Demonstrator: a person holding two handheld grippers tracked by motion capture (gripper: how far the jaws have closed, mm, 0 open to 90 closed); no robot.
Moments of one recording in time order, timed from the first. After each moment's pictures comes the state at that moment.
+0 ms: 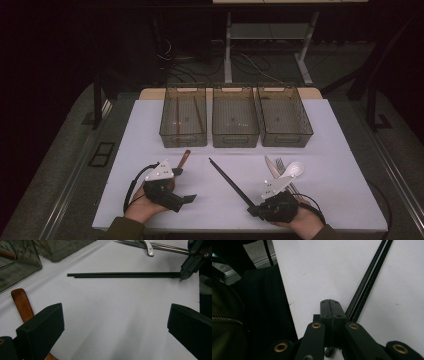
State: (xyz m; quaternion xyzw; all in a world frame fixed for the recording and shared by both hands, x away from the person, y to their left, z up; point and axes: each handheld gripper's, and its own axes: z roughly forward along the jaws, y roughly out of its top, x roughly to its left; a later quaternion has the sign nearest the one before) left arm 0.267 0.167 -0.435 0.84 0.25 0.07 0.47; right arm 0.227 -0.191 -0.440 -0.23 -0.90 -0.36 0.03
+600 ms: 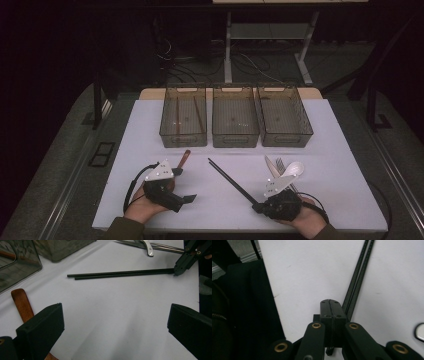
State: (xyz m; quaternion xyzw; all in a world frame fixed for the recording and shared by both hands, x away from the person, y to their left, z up) left arm 0.266 0.167 -0.435 0.84 0.25 0.07 0.47; right arm 0.230 -0.199 -0.440 -0.24 -0.91 -0.34 0.00
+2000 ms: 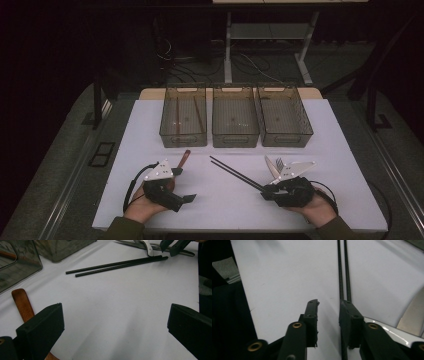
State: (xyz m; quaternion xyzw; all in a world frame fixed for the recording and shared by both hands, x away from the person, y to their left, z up) left arm 0.267 0.168 -0.435 0.84 0.25 0.06 0.47; right arm 0.253 -0.231 -0.425 -0.29 -0.88 -0.38 -0.03
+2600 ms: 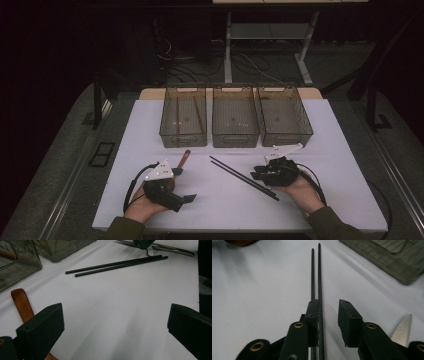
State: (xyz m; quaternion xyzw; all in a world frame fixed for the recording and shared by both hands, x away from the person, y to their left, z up) left arm 0.267 0.168 -0.435 0.84 0.25 0.06 0.47; right arm 0.301 -0.205 -0.424 -0.32 -0.86 -0.38 -0.06
